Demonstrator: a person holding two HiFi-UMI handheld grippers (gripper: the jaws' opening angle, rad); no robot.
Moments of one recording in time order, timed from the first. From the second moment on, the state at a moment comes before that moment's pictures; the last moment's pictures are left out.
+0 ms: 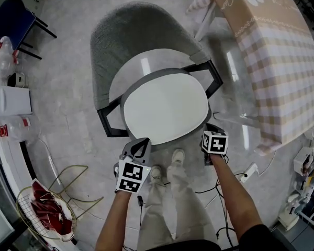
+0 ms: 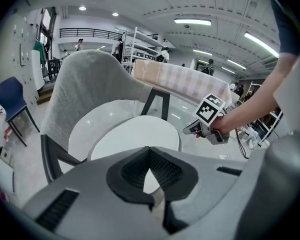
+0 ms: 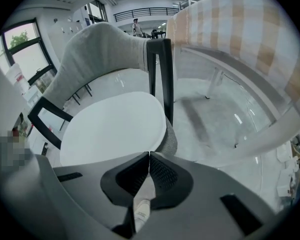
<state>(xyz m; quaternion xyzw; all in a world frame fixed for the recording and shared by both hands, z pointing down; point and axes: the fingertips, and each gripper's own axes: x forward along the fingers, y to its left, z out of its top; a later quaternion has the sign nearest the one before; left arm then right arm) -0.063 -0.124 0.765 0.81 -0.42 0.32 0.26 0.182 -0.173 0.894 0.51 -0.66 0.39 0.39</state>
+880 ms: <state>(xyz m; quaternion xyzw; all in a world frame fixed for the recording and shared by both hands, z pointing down) -0.086 -0.112 0.579 0.82 -0.48 0.23 0.22 0.101 -0.152 0.604 0.46 -0.80 0.25 0.30</state>
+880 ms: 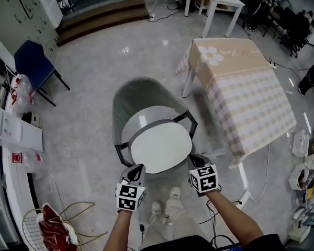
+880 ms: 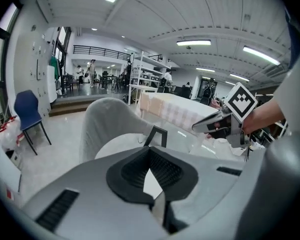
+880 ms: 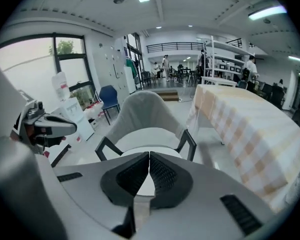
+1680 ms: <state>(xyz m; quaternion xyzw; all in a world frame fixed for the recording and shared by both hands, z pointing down) -0.107 -0.042 0.429 0.86 -0.48 0.17 0.10 0.046 -0.064 0.424 0.45 -0.86 0.14 0.20</state>
